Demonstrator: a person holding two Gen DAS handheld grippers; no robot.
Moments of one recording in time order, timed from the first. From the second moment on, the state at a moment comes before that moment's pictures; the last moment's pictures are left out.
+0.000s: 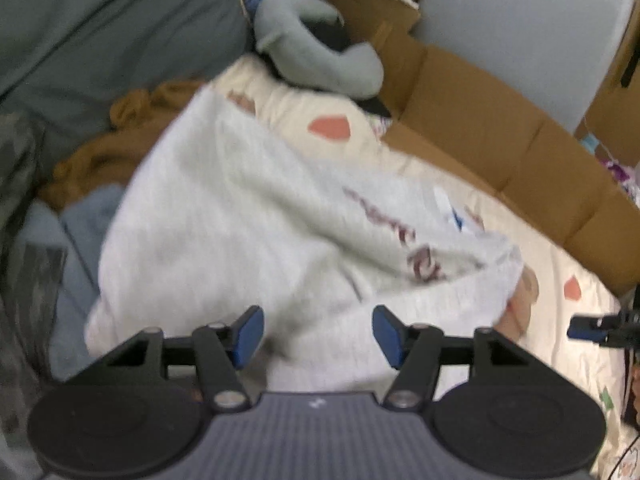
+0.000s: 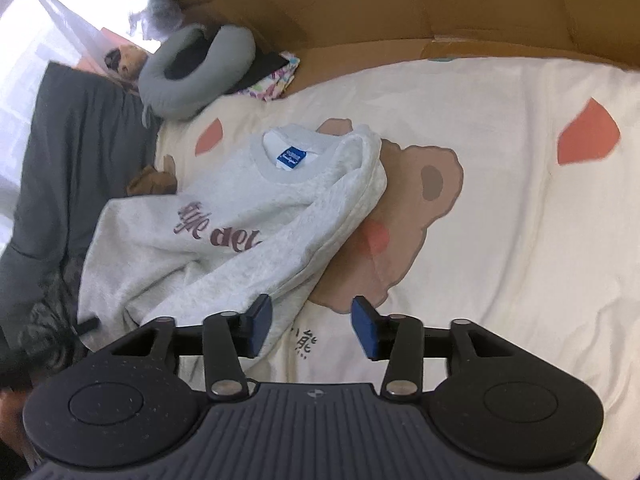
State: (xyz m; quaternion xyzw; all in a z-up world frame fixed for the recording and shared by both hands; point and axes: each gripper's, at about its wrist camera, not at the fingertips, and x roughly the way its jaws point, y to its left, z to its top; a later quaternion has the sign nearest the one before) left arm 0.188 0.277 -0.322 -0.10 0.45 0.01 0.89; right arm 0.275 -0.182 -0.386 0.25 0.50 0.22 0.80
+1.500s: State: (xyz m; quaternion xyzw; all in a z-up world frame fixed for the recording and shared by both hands) left arm 0.122 0.299 -0.414 -0.26 0.41 0.11 0.87; right arm 0.212 -0.147 -0.410 0.15 0.54 0.31 0.77
